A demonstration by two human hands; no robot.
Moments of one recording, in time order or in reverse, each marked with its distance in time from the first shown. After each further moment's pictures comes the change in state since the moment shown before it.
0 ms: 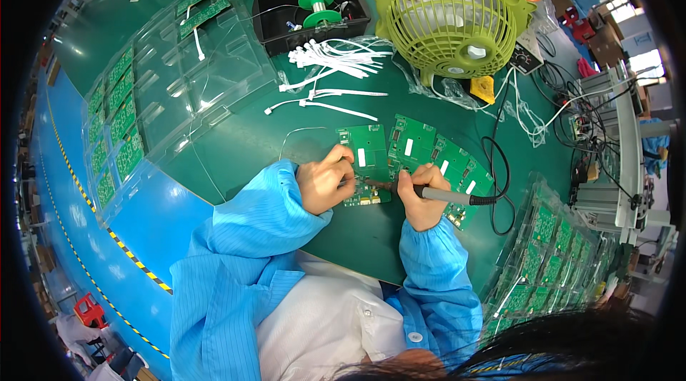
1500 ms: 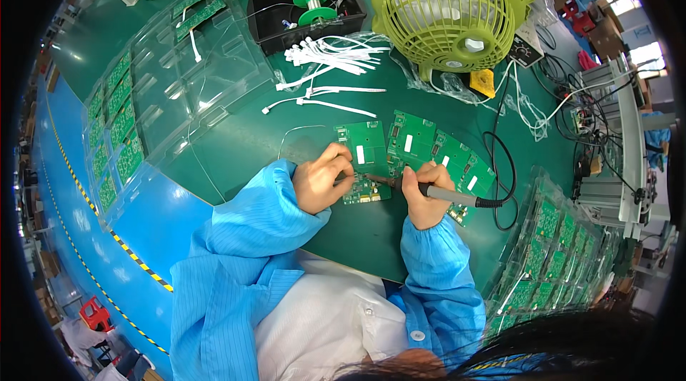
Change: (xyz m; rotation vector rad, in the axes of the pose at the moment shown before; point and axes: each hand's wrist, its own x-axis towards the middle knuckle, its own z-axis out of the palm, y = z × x) left_hand -0.002 -0.002 0.000 -0.093 0.040 0.008; right_hand -0.004 -0.001 -0.002 0.037 0.064 0.038
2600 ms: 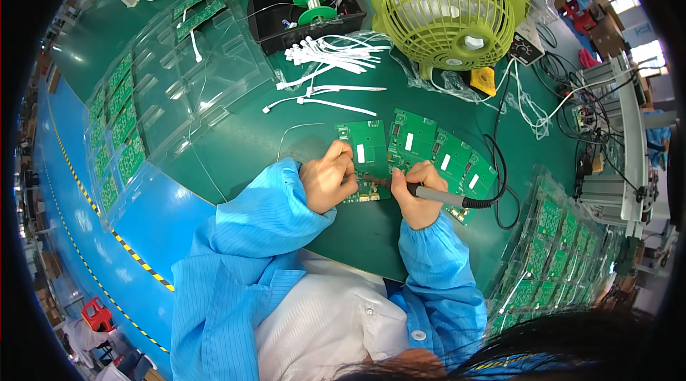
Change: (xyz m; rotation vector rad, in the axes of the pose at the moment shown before) left_hand 0.003 0.007 0.006 0.120 0.005 -0.036; right_hand 0.000 0.004 0.005 -0.135 -0.079 -0.172
